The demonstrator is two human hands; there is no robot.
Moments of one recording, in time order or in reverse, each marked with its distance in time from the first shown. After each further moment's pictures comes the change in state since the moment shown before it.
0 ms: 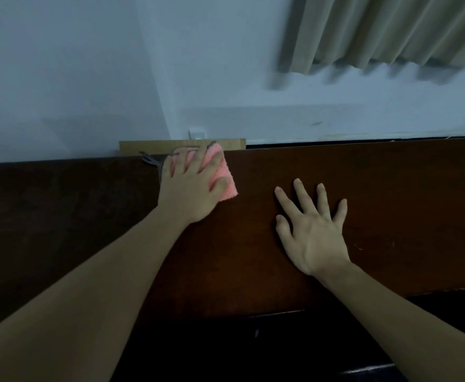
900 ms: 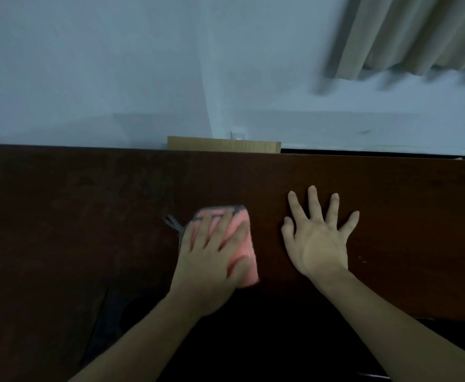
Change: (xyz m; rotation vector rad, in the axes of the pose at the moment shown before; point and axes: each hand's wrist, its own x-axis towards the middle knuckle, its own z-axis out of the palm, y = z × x) left_hand -0.153 0.064 0.006 -0.087 -0.131 -0.051; right_hand -0.001 -0.001 -0.005 -0.005 -0.033 -0.044
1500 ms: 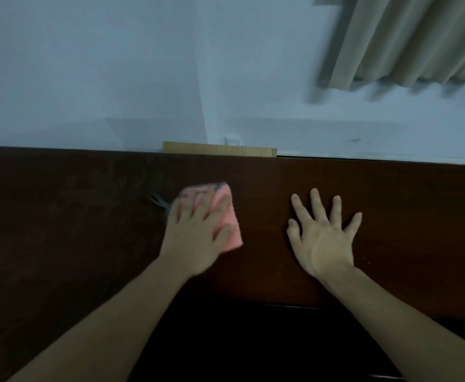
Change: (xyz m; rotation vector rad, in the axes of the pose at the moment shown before) left_hand 0.042 -0.050 -0.015 0.071 0.049 -0.052; right_hand 0.002 -0.002 -0.002 -0.037 -0.024 0.024
